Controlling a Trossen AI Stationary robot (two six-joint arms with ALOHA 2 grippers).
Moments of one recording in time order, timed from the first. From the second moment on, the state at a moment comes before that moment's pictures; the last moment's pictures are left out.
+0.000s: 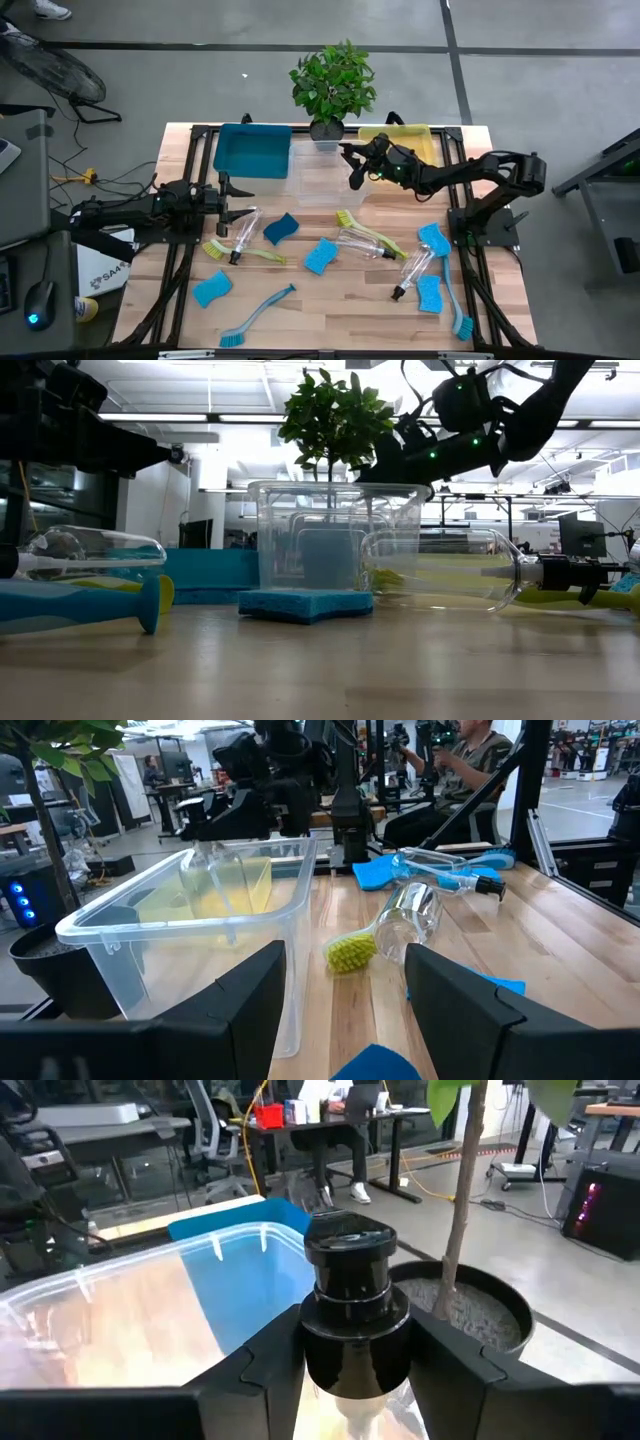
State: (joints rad) left arm 0.07 0.02 0.01 0.01 0.01 0.10; right arm -0.35 1.53 0.59 0.82 0.20 0.09
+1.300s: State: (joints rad) left arm 0.07 0.02 0.01 0.01 0.01 0.10; right arm -0.35 1.29 0.59 0.59 0.24 0.02
